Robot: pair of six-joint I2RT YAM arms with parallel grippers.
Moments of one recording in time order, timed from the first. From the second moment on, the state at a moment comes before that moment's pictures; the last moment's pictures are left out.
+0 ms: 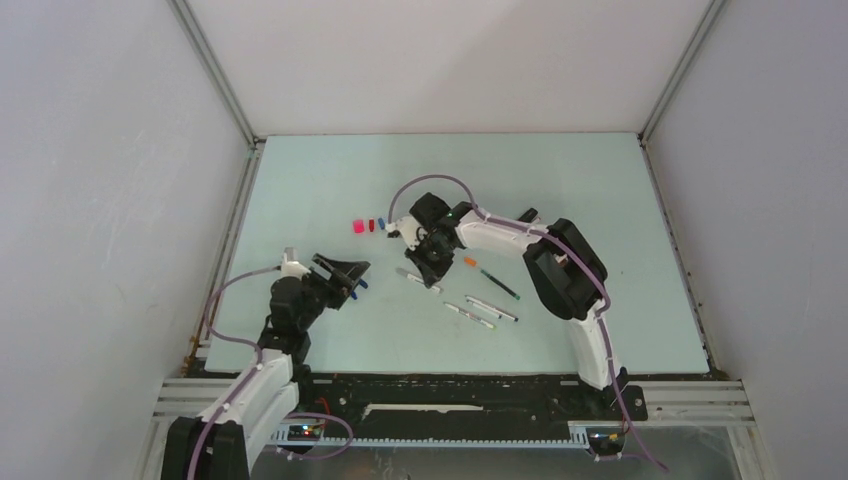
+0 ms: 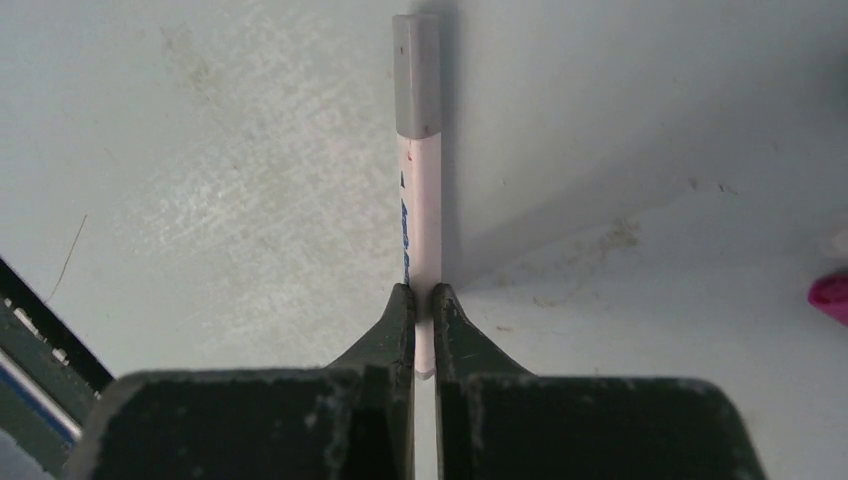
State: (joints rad) left arm -0.11 0.72 0.06 0.34 0.28 -1.09; right arm 0.81 2.13 1.58 -0.67 -0.32 -0.17
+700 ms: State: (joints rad) left arm -0.30 1.08 0.11 0.74 0.27 -1.21; right arm 0.79 1.98 1.52 -0.64 -0.68 -0.16
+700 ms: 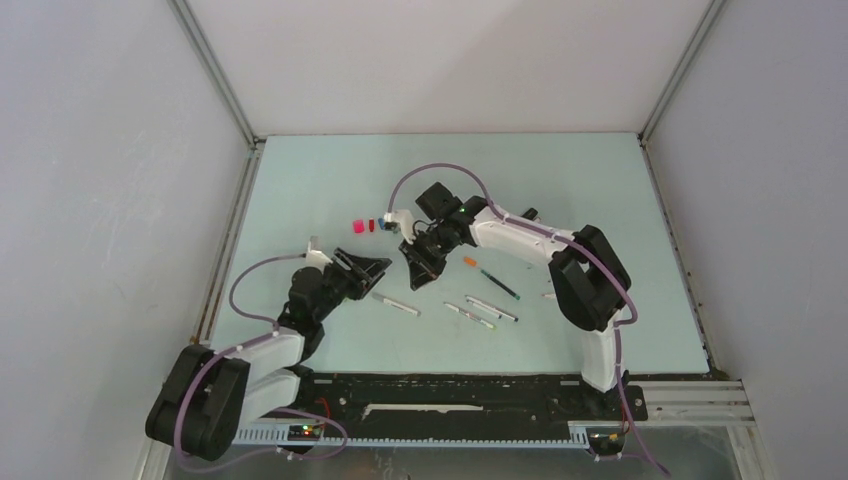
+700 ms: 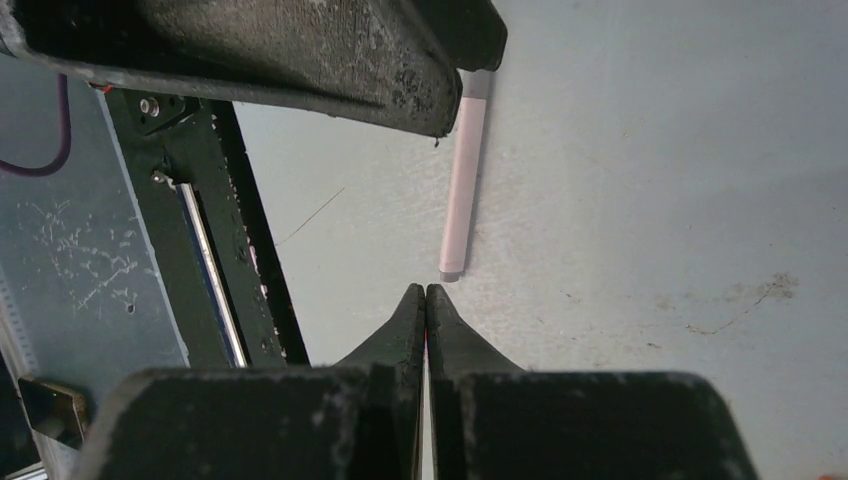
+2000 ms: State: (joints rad) left arm -0.29 0.57 0.27 -0.26 -0.27 -1.11; right arm 0.95 2.15 1.60 -0.62 -0.19 -0.24
